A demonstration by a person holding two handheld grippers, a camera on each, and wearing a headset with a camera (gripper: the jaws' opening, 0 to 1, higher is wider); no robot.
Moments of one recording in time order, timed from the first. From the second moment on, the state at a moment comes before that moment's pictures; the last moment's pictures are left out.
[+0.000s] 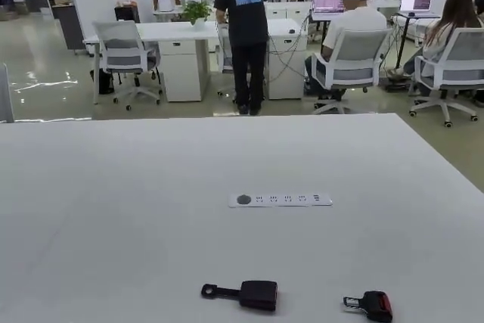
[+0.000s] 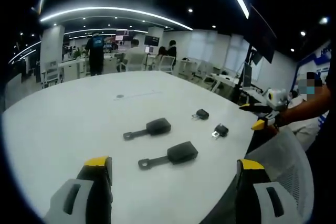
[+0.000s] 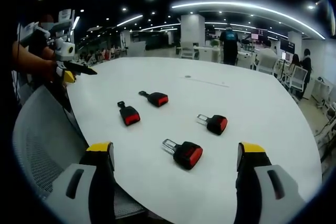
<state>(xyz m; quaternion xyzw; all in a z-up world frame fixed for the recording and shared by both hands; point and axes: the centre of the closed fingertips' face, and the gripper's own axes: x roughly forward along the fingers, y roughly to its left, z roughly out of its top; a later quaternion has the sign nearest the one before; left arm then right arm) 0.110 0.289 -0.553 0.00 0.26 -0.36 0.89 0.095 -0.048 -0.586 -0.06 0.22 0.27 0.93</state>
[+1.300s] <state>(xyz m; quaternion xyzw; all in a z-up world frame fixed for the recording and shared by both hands) 0.112 0.287 -0.549 0.01 0.26 -0.36 0.89 0.095 -0.051 -0.584 -0.06 0.22 0.27 0.94</state>
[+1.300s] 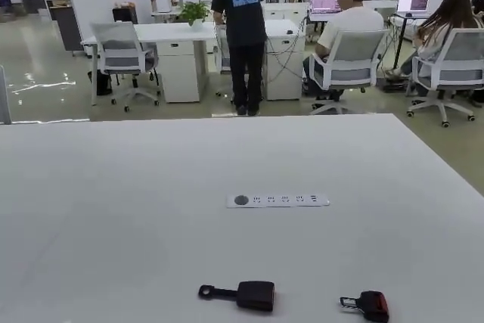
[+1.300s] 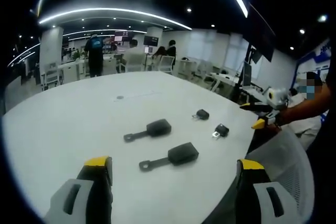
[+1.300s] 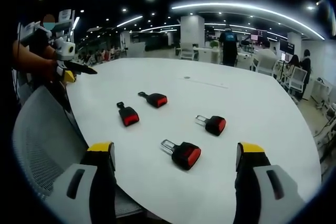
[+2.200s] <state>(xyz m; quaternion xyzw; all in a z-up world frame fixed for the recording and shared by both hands) 0.130 0.270 -0.560 0.04 0.26 -0.39 0.88 0.114 -0.045 -0.597 -0.07 0.24 0.29 0.92</state>
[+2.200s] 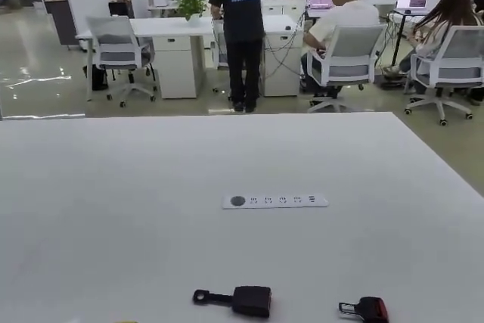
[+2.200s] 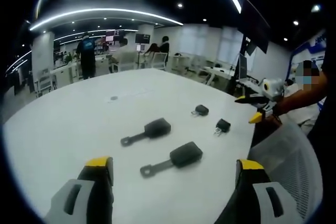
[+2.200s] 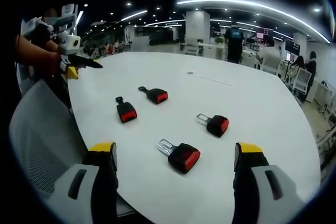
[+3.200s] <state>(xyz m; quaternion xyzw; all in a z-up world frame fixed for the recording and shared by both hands) 0.154 0.210 -0.597 0.12 0.29 -0.51 0.80 0.135 -0.029 -0.630 -0.10 0.29 0.37 0.88</state>
